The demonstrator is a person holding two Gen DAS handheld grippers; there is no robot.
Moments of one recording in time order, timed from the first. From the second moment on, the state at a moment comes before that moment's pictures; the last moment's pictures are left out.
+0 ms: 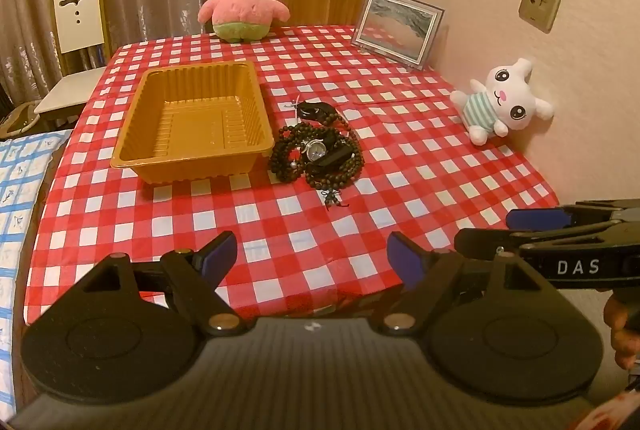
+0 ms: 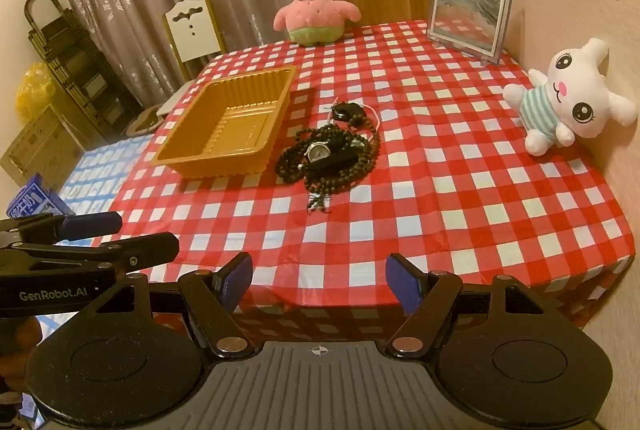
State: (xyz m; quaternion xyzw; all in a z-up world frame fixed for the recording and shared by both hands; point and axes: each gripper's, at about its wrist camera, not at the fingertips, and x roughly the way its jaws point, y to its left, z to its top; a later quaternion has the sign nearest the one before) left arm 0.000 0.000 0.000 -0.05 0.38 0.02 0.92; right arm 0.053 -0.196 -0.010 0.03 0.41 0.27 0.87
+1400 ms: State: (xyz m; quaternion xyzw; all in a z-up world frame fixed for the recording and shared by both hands) left arm 0.000 0.000 0.000 -0.05 0.38 0.02 0.92; right arm 0.054 -0.192 -0.011 0.03 0.41 0.27 0.87
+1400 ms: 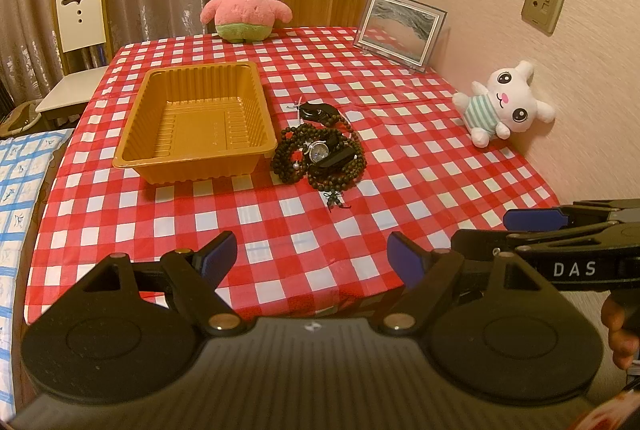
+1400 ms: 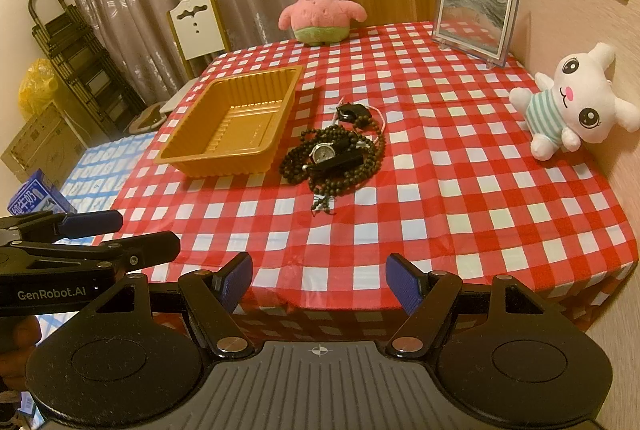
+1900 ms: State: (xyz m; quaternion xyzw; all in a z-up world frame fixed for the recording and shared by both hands) left arm -0.002 0.001 0.008 -0.05 0.38 0.02 0.92; right arm 0.055 -0.193 -0.011 0.03 0.41 0.27 0.87
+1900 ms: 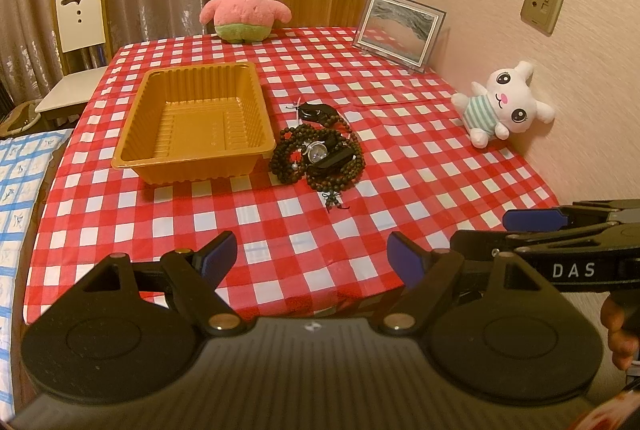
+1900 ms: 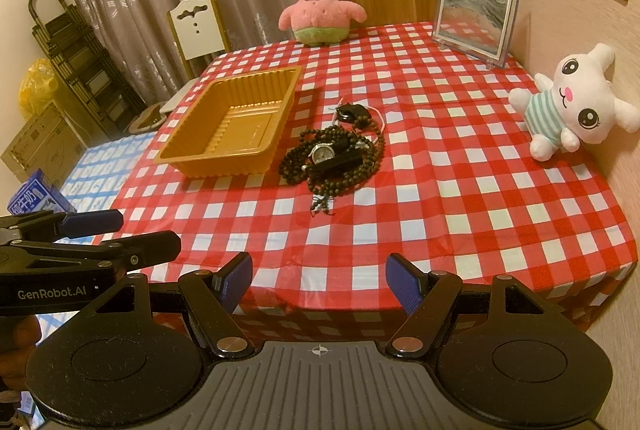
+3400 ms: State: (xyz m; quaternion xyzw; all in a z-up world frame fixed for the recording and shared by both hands) left arm 0.040 0.108 -0.061 -0.13 0.37 0.13 0.91; right arm 0.108 -0.151 -0.062 0.05 0.42 0.26 0.87
